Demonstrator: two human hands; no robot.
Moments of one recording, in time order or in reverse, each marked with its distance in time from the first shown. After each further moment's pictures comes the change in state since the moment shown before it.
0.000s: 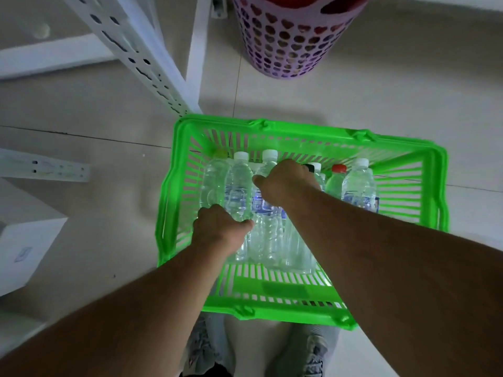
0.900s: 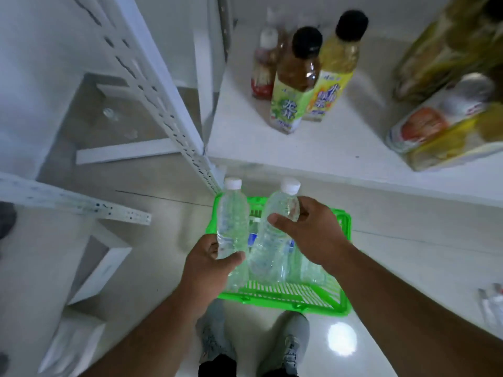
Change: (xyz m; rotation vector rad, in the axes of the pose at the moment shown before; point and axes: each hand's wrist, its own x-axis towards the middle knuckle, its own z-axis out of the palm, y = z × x) left_hand -0.240 -0.016 -0.184 -0.808 0.074 0.240; right_hand -0.247 0.019 -0.206 0.632 0.092 -0.364
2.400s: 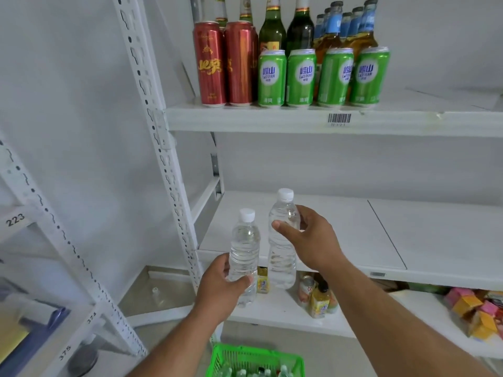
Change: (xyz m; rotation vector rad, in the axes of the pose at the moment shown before) left_hand -0.425 0.368 -0.113 -0.104 0.053 0.713; right_hand -0.396 -0.357 -0.320 0.054 0.366 -0.682
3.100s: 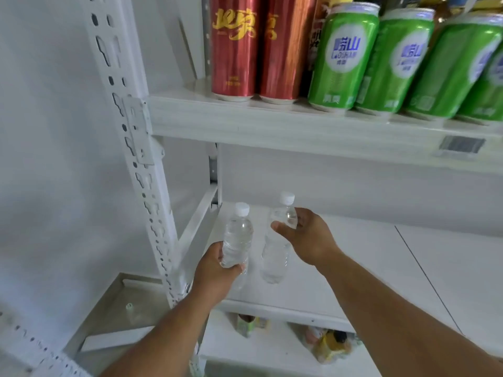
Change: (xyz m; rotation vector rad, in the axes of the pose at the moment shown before) left_hand 0.236 -0.039 -0.014 0.084 0.010 -0.102; right_hand 0.208 0.043 0.090 -0.141 -0.074 0.166
